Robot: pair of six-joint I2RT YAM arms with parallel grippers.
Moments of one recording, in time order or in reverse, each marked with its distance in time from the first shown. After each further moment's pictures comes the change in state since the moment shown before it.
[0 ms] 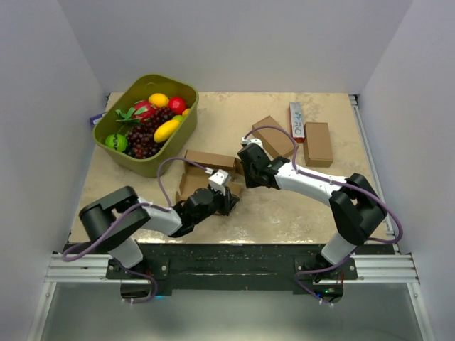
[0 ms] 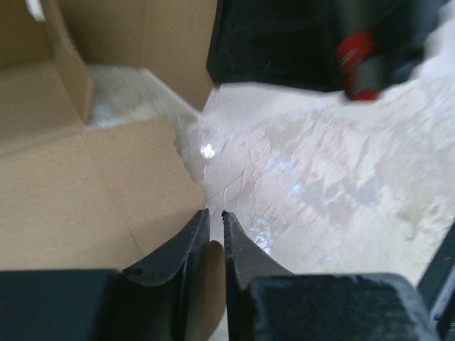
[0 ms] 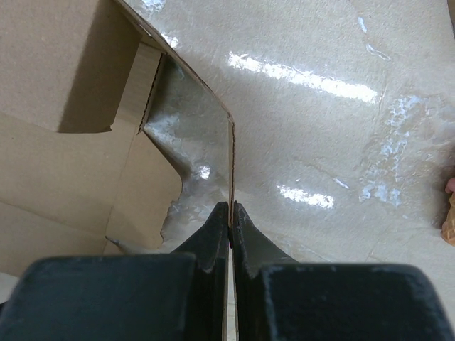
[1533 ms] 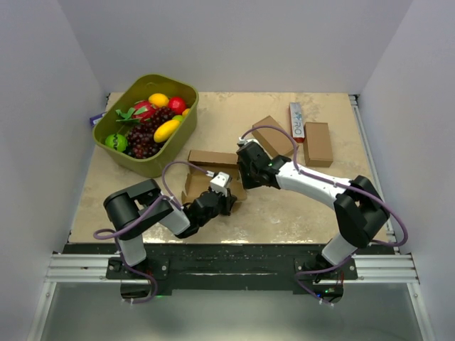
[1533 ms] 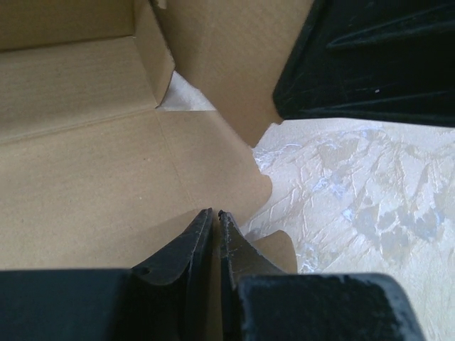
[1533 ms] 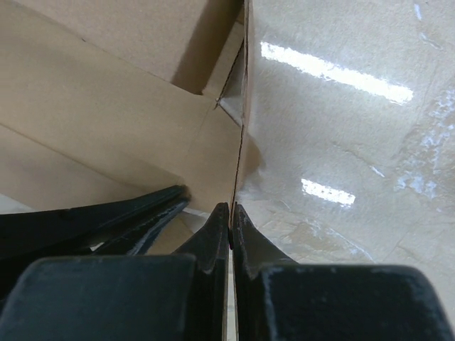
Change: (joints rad) left arm -0.011 0.138 0.000 0.138 -0.146 0.005; right arm 0.016 -0.027 0.034 -0.059 -0.100 0.010
